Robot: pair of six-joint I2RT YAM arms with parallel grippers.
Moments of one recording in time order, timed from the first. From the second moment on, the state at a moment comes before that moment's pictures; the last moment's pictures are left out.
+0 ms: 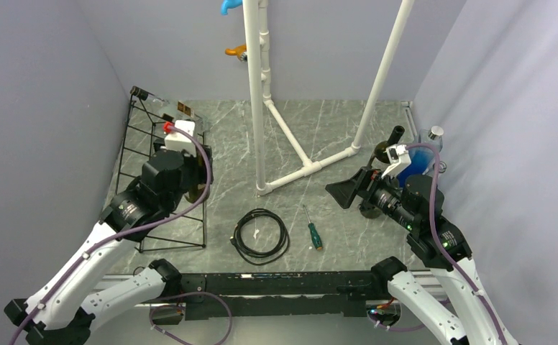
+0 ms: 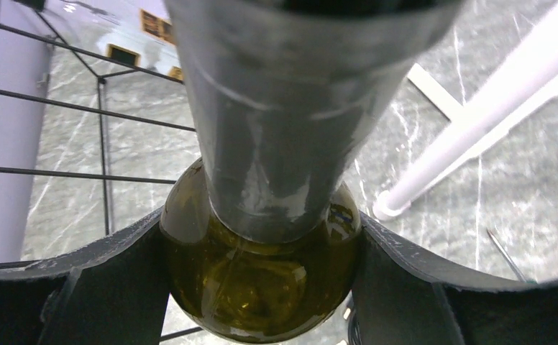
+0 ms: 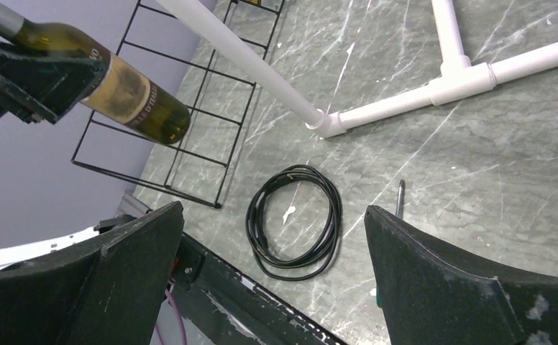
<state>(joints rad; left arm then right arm) -0.70 0.83 1.08 -0.60 -0.52 -0.18 0.45 0.56 0.90 -0.60 -0.21 0.60</state>
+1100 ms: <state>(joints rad) 0.03 1.31 1.26 -0.30 -0.27 -0.58 0.45 0.55 0.93 -0.65 -0.18 0.62</state>
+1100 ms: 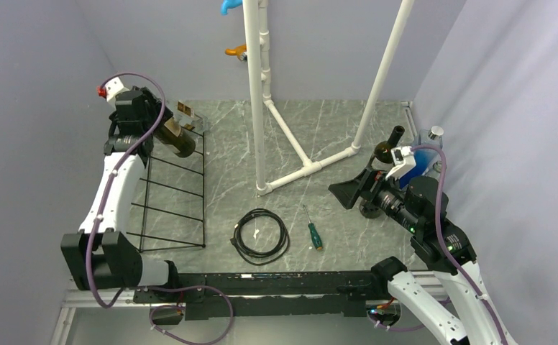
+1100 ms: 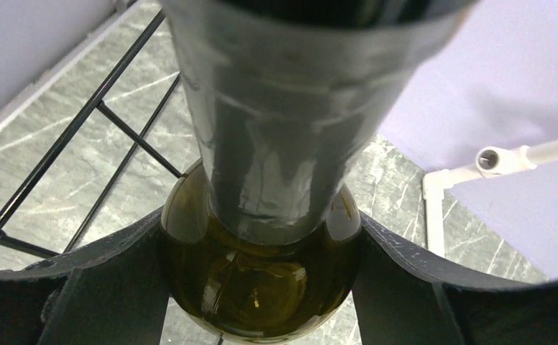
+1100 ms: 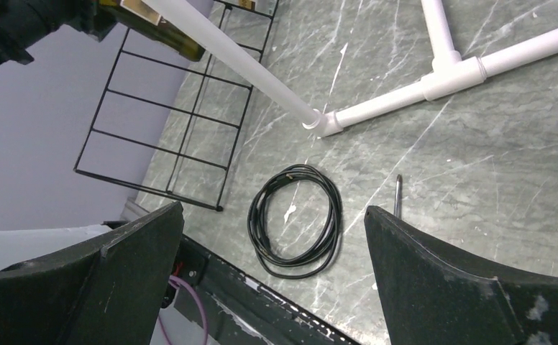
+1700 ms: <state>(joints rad) 0.10 1.50 1.29 -0.23 -0.19 -0.70 0.45 0.61 0.94 -0.67 -0.15 0.66</state>
